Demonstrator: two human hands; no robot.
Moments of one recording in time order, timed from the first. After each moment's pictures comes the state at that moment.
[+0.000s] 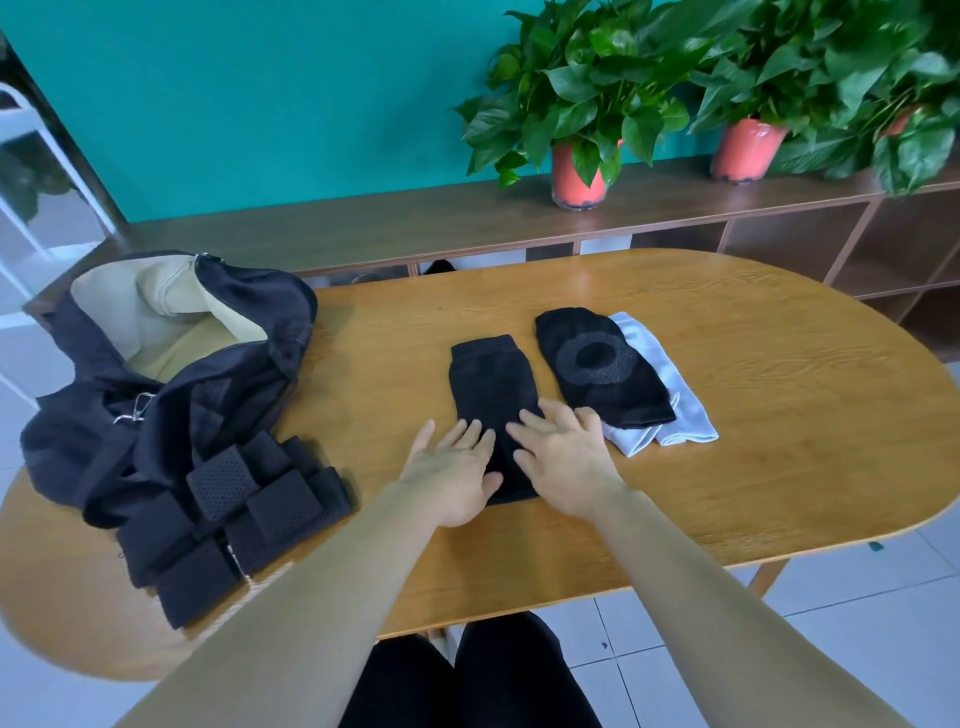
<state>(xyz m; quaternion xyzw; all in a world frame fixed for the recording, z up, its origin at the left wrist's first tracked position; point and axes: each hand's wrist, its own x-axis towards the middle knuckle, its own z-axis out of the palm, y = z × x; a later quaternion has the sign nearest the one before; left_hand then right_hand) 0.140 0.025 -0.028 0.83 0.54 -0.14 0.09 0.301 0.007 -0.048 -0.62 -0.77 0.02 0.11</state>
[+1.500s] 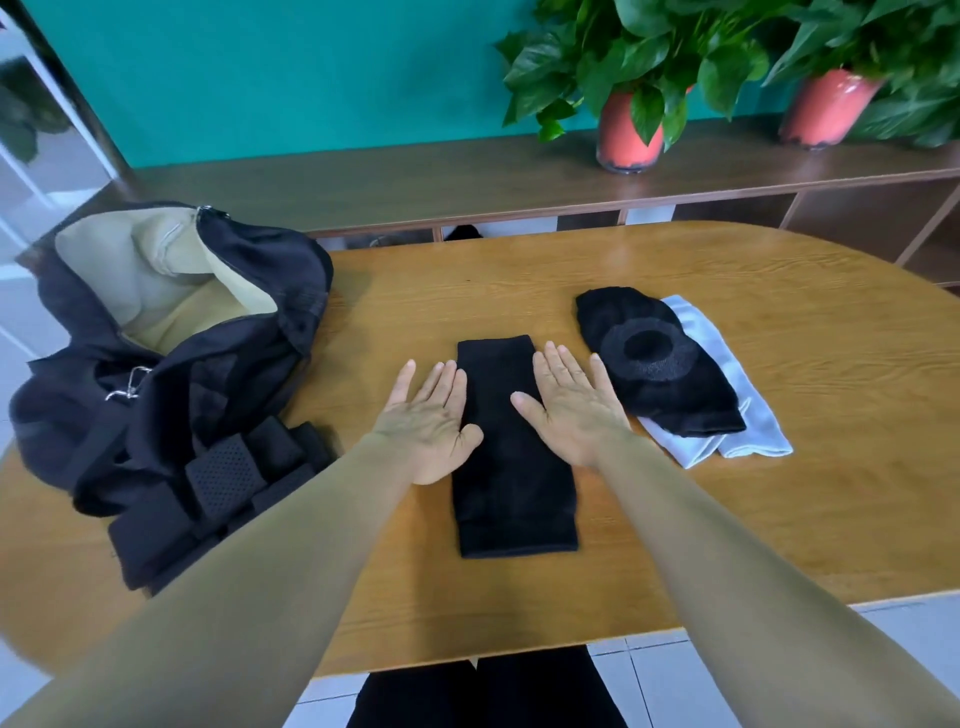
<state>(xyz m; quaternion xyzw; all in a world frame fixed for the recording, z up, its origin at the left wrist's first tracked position) 0.090 0.089 -0.039 0.83 0.54 -0.17 0.02 0.282 0.084 -0.054 -0.66 -0.74 0.09 -0.03</state>
